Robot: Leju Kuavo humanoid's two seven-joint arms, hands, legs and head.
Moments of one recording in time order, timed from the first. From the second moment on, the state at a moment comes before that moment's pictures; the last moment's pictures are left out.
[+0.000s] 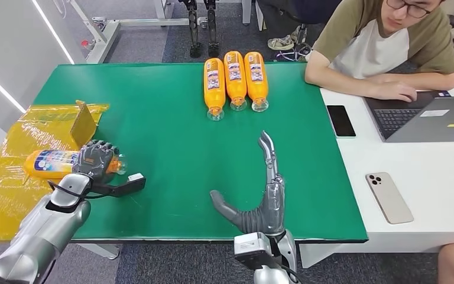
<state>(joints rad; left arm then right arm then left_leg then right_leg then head) -0.64 0.25 -0.47 -0.33 -1.56 0.29 0.00 -0.14 0.09 0.65 -1.50 0.51 -0.67 -0.48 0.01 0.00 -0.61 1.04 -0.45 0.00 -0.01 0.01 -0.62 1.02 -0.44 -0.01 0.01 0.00</state>
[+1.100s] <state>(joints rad) -0.37 0.05 -0.07 -0.94 -0.09 0.62 -0.70 -0.12 0.10 0.62 -1.47 0.47 -0.67 -0.53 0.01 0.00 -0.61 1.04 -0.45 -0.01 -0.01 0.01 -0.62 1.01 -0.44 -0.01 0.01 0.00</state>
